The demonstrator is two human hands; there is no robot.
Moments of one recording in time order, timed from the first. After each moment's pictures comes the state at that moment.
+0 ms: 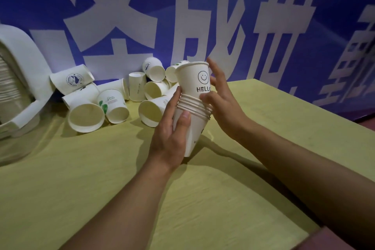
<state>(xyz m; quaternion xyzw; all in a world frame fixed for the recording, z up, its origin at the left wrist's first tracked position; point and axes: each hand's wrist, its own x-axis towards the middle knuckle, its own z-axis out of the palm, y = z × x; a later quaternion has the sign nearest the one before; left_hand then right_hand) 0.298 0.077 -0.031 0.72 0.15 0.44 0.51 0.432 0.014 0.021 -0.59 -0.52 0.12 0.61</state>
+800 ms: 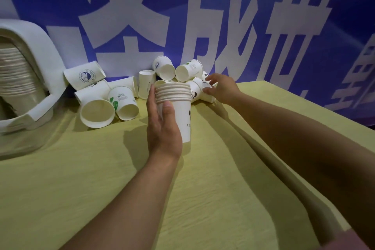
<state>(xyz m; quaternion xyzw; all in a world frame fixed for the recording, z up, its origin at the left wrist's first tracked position) 0.301 0.091 -0.031 0.59 0.28 0.55 0.51 0.534 0.107 0.015 -0.83 -0.44 -0.01 0.34</state>
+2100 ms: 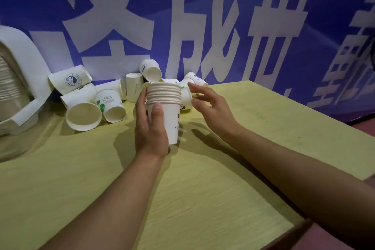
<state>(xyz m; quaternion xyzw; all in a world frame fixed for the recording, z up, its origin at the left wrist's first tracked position) 0.300 0.088 -0.031 0.61 0.26 0.54 0.53 0.446 0.018 -0.006 -0.64 -0.49 0.07 0.58</state>
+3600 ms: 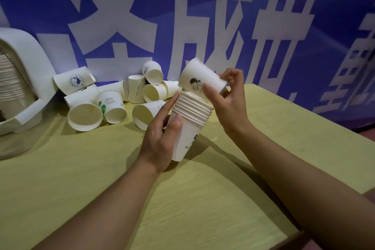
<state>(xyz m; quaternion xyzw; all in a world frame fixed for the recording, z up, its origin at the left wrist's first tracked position) 0.290 0.075 -0.029 0.72 0.12 0.44 0.52 0.446 0.002 0.022 -0.55 -0.46 0.00 0.70</state>
